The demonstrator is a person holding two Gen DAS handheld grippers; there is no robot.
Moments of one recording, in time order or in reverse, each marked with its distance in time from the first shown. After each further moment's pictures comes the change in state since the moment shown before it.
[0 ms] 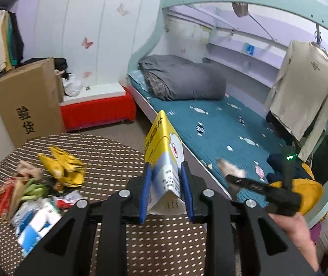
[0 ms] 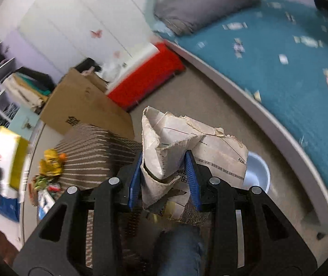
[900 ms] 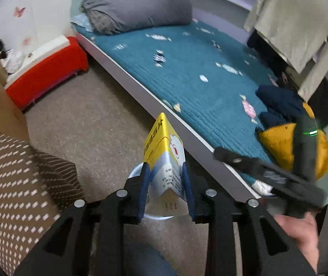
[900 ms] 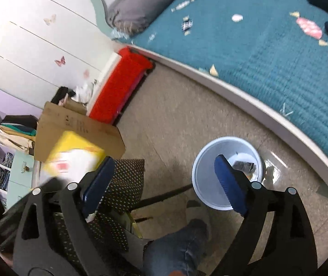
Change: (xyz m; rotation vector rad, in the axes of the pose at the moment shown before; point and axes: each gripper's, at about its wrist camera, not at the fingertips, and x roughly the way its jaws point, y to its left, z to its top) left arm 0.225 -0.126 -0.030 0.204 0.451 -0.153; right arm 0.012 -0.128 0.006 0.282 -0.022 0.002
